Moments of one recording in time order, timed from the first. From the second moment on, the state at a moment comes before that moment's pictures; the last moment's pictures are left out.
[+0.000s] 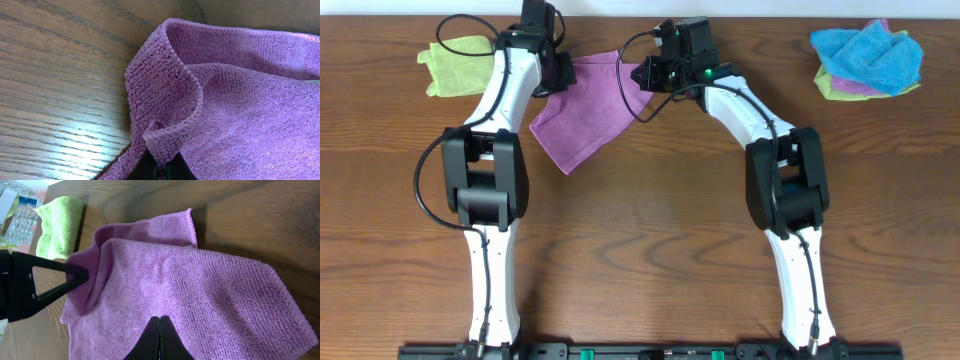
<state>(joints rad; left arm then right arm) -0.10 2.45 2.13 -0.86 0.06 -0.36 0.32 2.48 1.97 -0.24 -0.56 0.46</state>
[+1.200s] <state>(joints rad) -0.10 2.45 2.13 -0.94 0.10 -0.36 0.26 2.47 2.03 -0.81 -0.36 0.38</state>
